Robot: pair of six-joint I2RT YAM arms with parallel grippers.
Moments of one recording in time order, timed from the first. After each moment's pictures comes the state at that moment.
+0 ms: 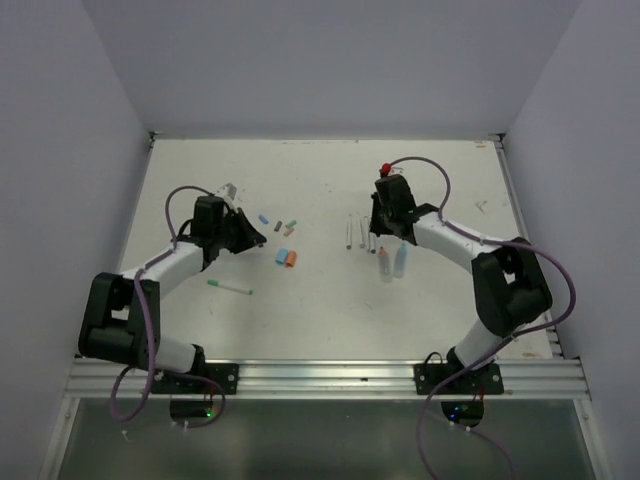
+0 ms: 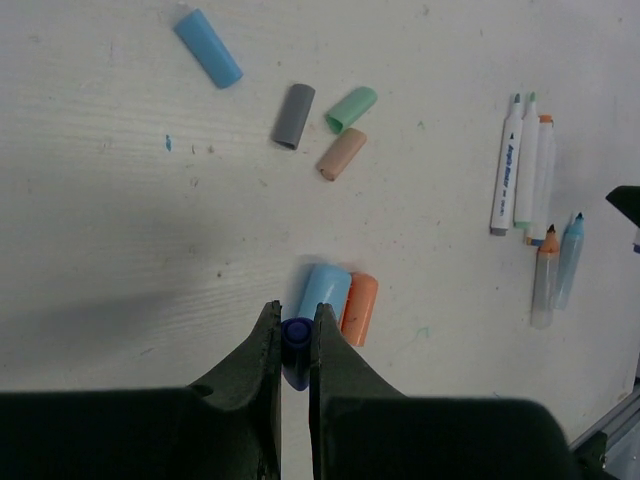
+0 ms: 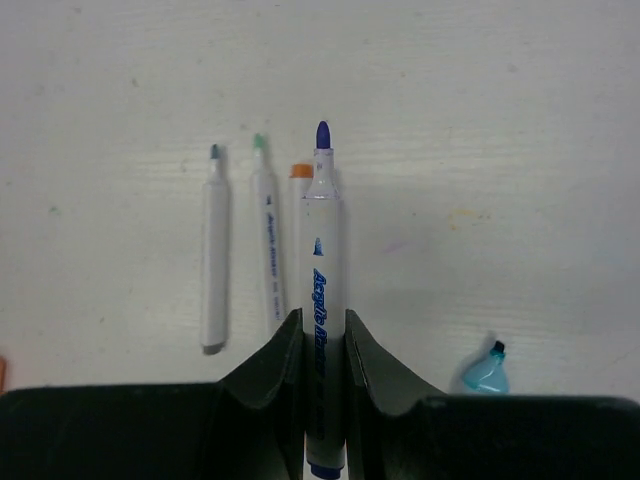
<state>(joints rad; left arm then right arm) -0.17 1.41 0.71 -0.02 0.32 -0.58 0.47 1.65 1.07 -0.24 0.17 0.45</state>
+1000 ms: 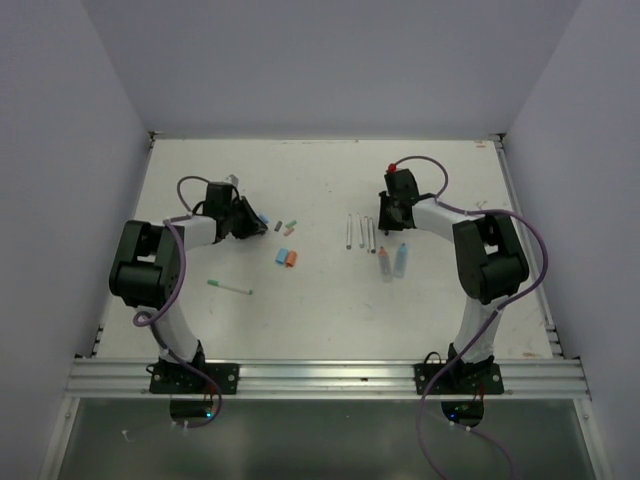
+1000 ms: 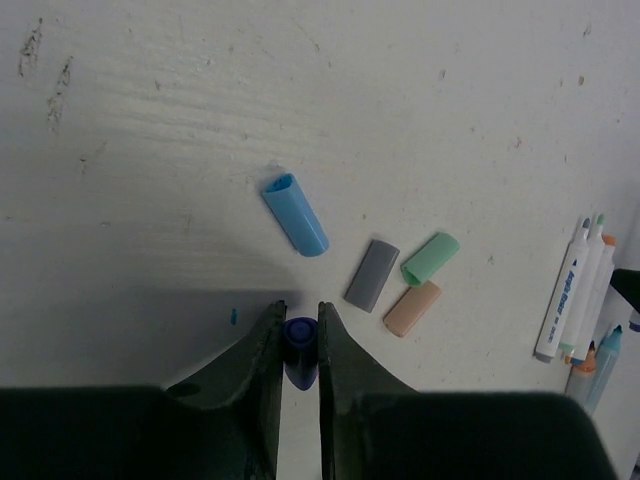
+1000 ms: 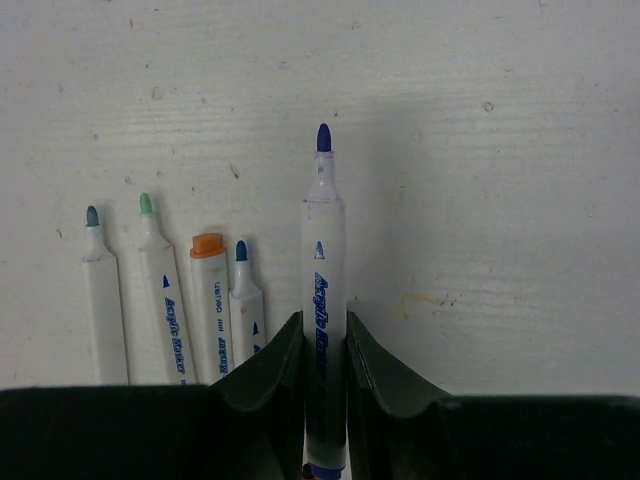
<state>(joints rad) -0.14 1.80 0.92 0.05 0.27 -0.63 0.33 1.91 1.19 -0.24 0.08 0.36</state>
